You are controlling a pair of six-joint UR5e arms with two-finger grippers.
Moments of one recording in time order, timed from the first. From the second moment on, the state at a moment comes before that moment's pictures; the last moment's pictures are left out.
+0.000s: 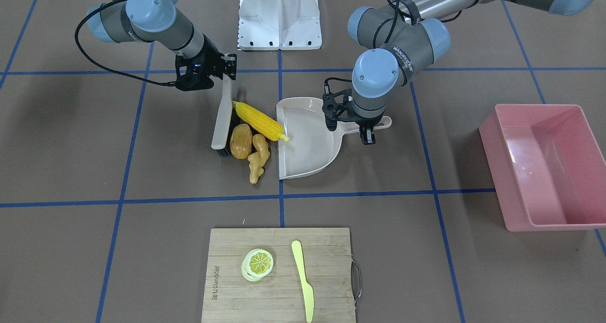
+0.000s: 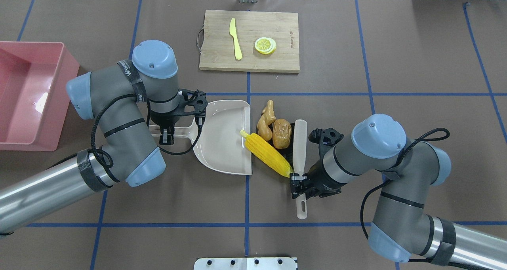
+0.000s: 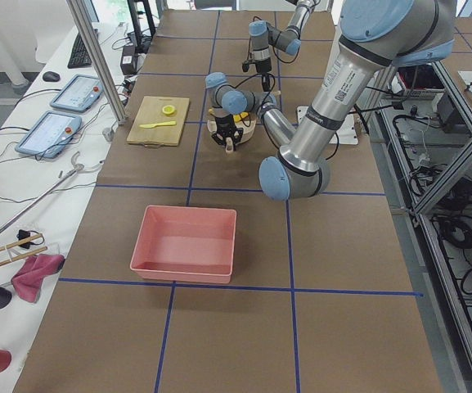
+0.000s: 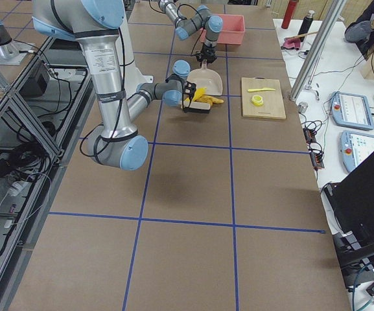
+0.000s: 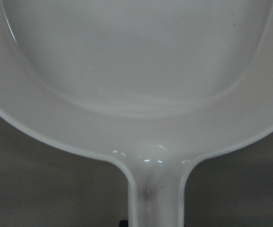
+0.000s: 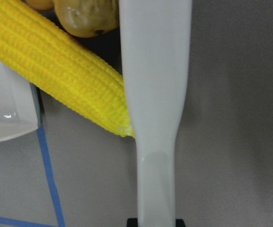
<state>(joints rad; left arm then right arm) -0.64 -2.22 -1.60 -1.35 -2.07 0.54 0.44 -1.25 1.84 -1.15 2.16 1.46</state>
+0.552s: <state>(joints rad) -0.64 -2.21 -1.60 -1.35 -2.07 0.55 0.41 -1.13 1.75 -1.15 2.12 1.52</state>
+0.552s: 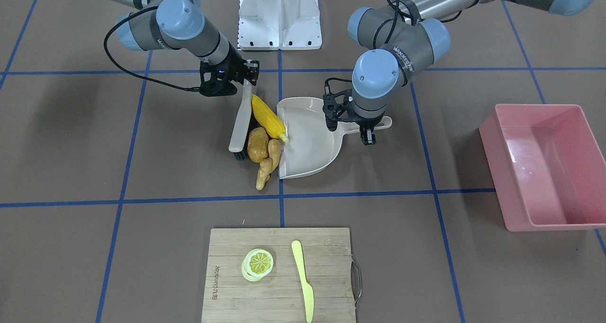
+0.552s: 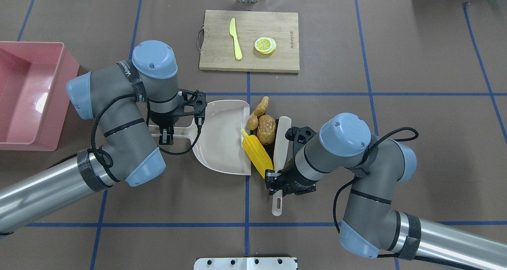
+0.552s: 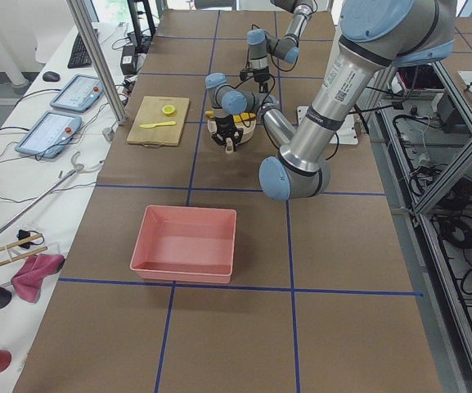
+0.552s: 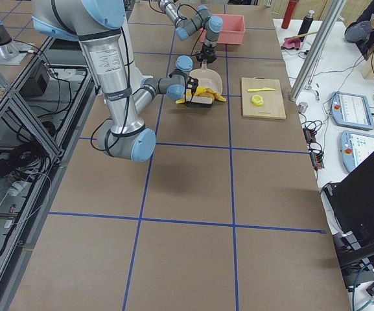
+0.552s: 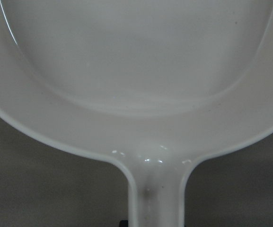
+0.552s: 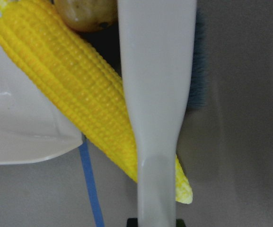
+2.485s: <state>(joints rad) -0.64 -2.21 -1.60 -1.35 -2.07 0.55 0.56 -1.14 1.90 -1.45 2.14 1.45</state>
